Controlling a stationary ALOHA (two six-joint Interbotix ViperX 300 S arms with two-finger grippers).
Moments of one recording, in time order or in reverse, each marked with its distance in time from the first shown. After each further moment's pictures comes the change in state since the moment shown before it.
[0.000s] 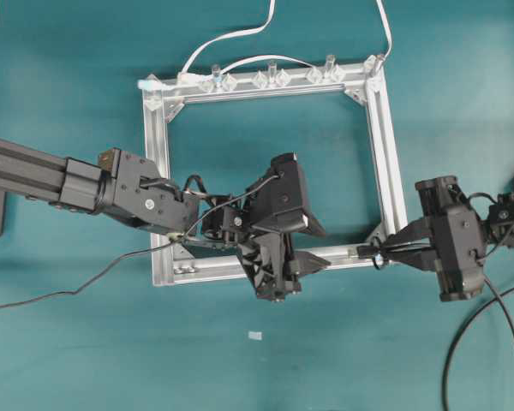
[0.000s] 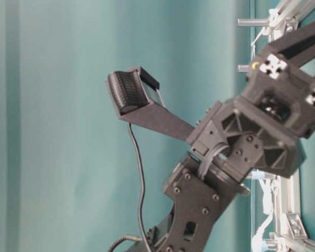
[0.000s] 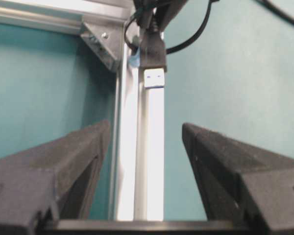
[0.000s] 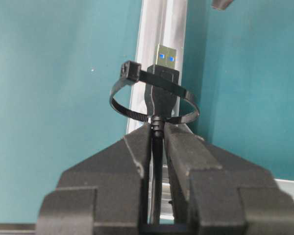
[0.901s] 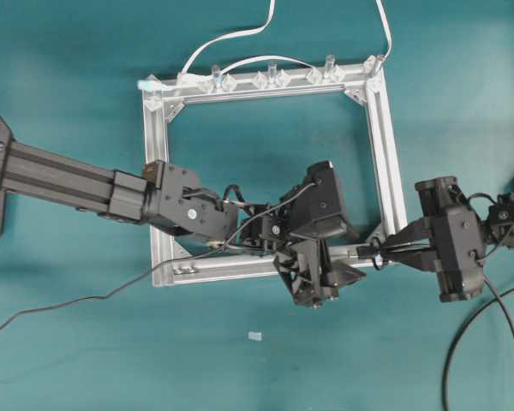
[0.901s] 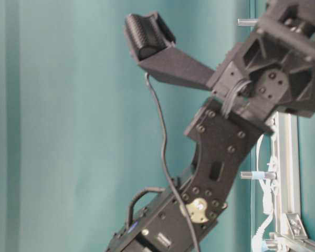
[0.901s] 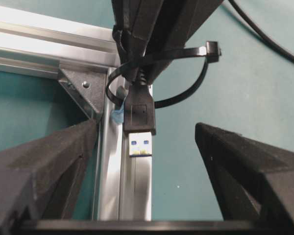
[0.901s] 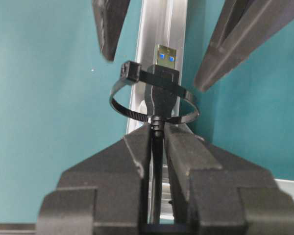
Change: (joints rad) left arm 0.000 0.147 -0.184 -0.002 0.003 -0.012; right arm 0.000 0.000 0.000 0.000 0.000 0.000
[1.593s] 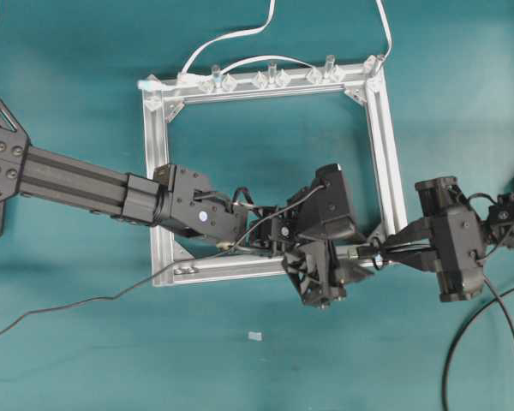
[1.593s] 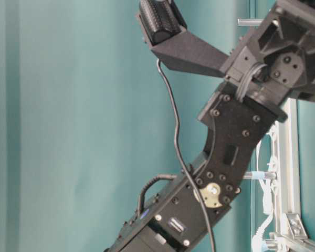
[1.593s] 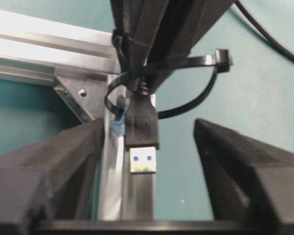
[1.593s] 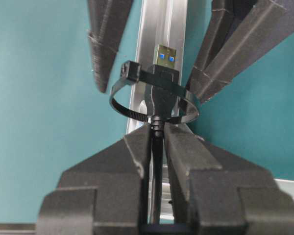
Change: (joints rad) left arm 0.005 0.038 -0.040 0.002 0.000 -0.002; right arm 0.000 0.000 0.000 0.000 0.000 0.000
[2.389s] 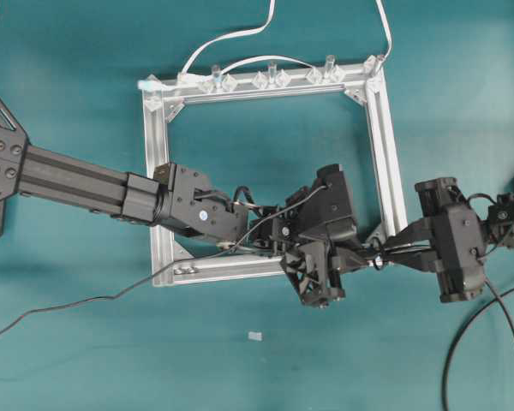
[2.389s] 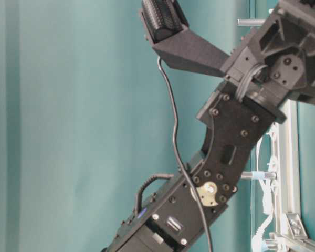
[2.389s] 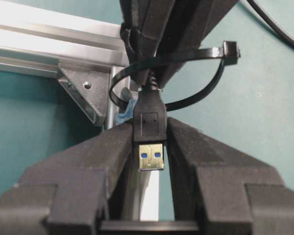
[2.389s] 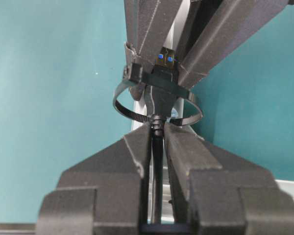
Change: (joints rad) left arm -0.002 -0.002 -0.003 0.005 0.041 0.000; right arm -0.005 0.000 0.000 0.000 0.035 0.026
